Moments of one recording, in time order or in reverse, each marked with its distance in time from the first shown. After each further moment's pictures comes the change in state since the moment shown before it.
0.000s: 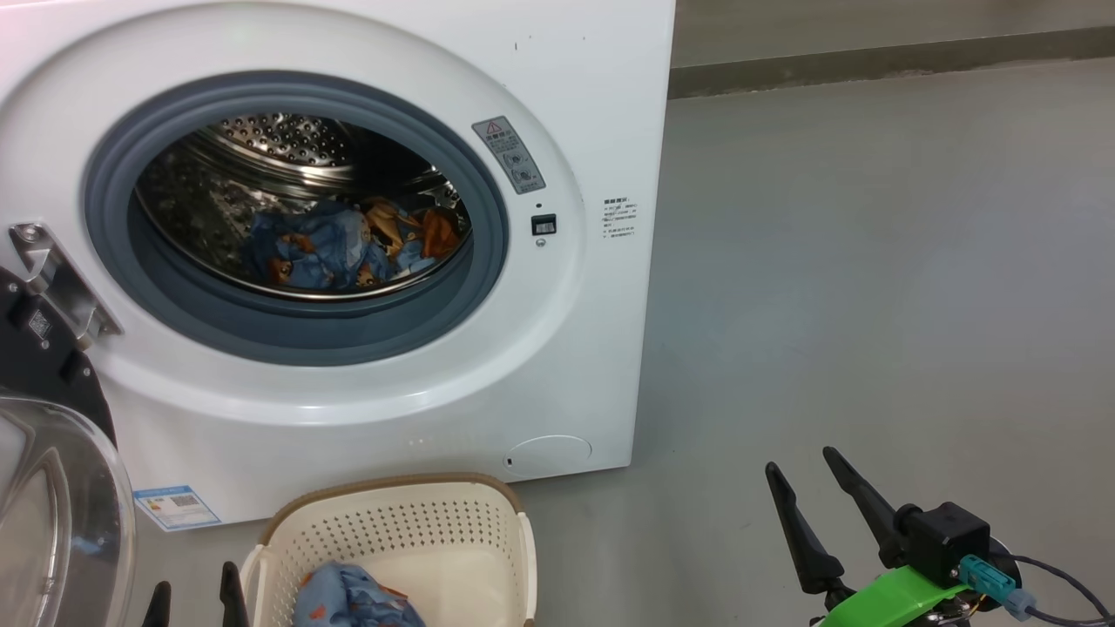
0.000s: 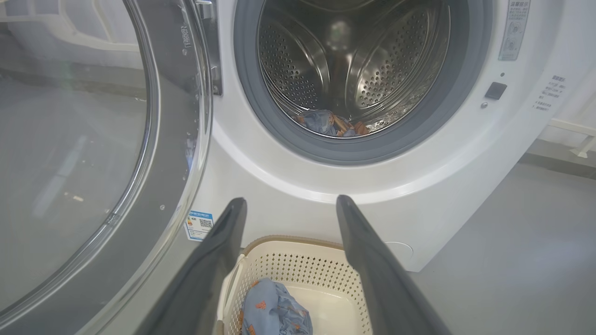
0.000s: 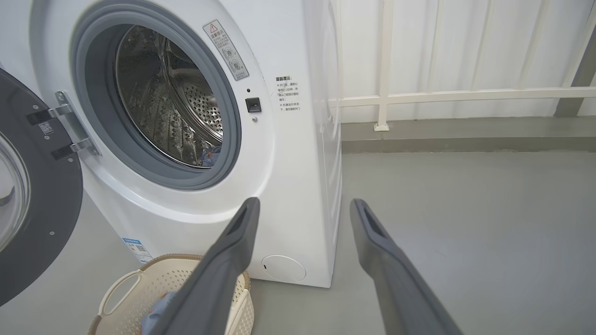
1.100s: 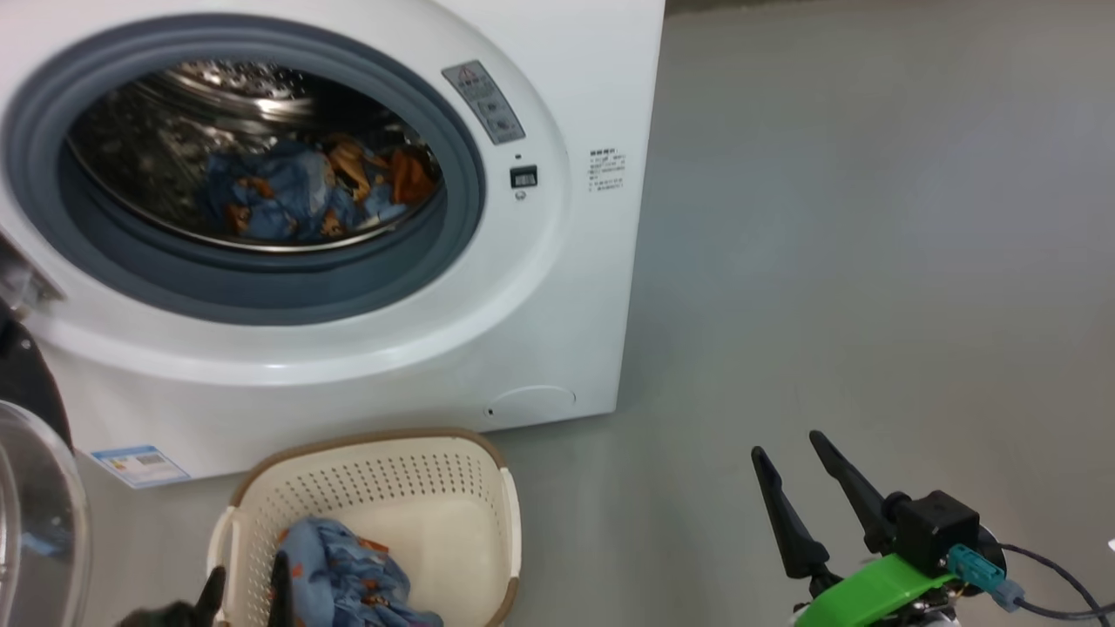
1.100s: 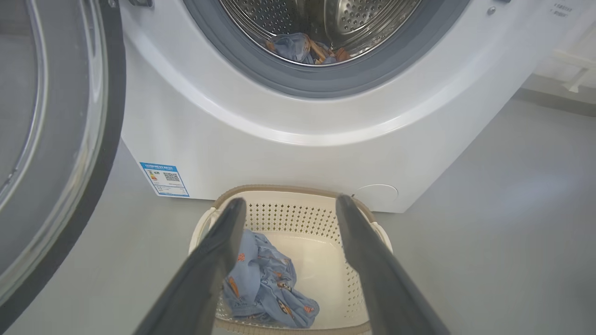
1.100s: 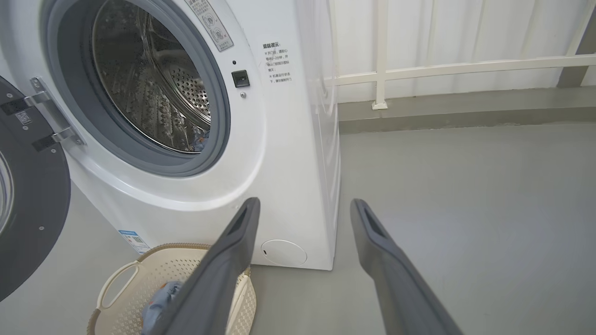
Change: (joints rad) left arm -0.037 -0.004 -0.066 0.040 0.016 -0.030 0.083; right arm -0.008 0.030 -0.003 -0.020 -0.011 0.000 0.000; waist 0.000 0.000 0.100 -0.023
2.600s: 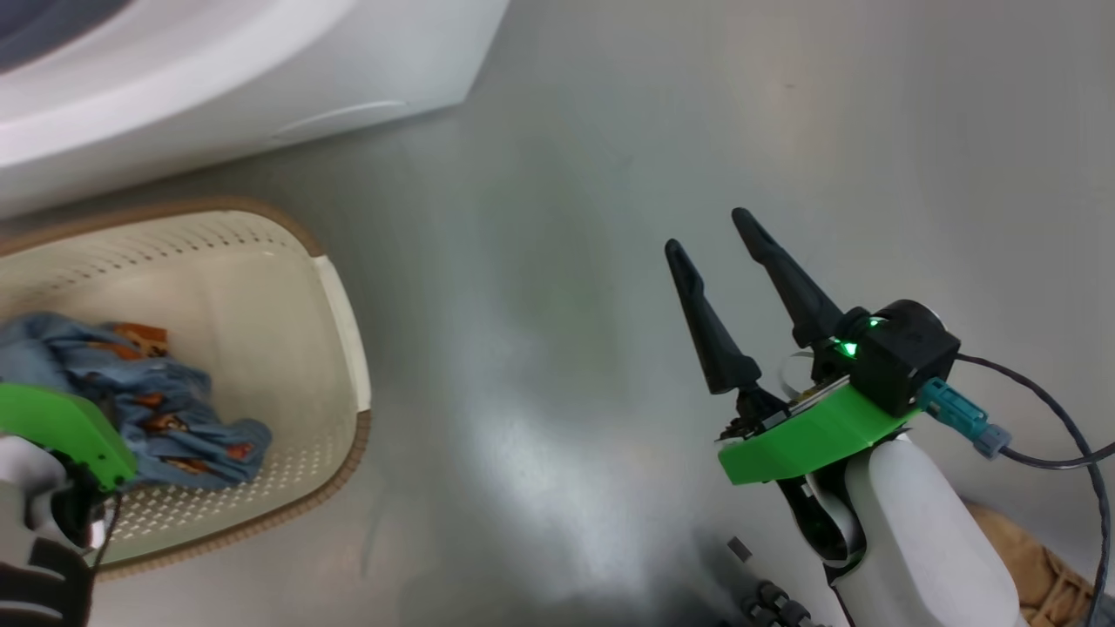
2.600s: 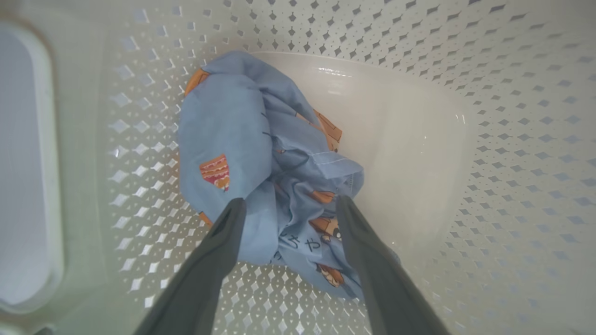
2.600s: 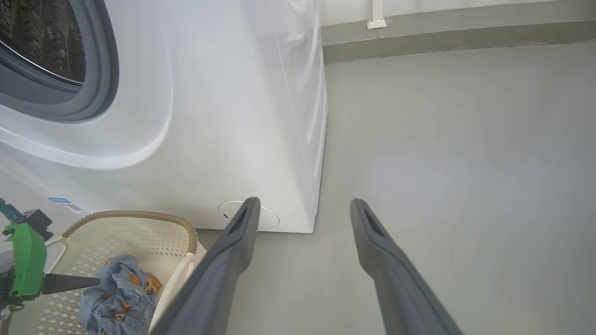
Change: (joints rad) left arm -0.824 0.219 0.035 0.848 -0.114 0.020 0.314; right arm -0.346 0.030 0.124 -0.107 0.029 0.000 0.000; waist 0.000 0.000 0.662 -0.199
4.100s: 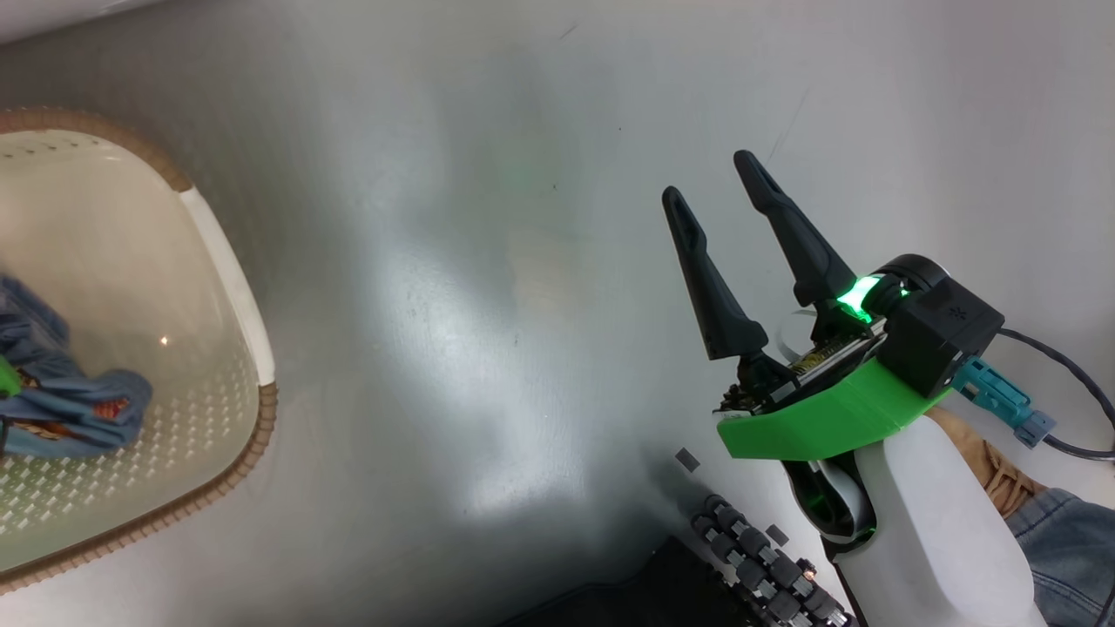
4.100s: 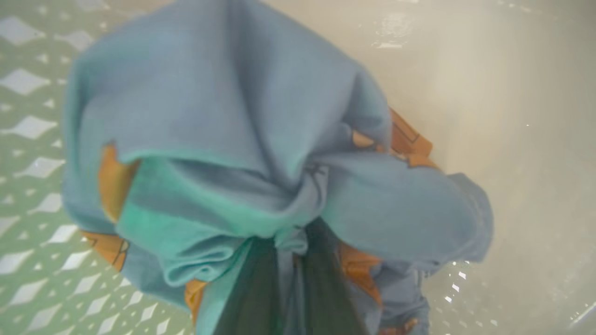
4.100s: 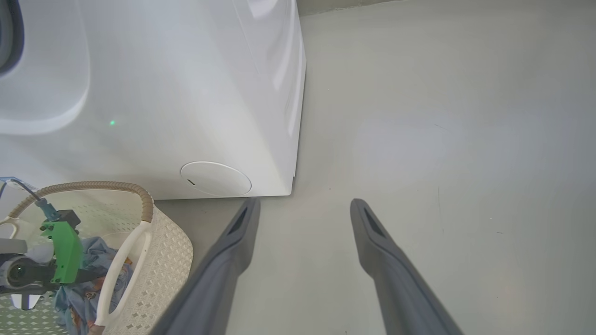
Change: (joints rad) left arm -0.252 0.106 -0.070 0.168 0.044 0.134 0.020; right arm -0.039 0.003 0.015 -0.102 0.054 0.000 0.000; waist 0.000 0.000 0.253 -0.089
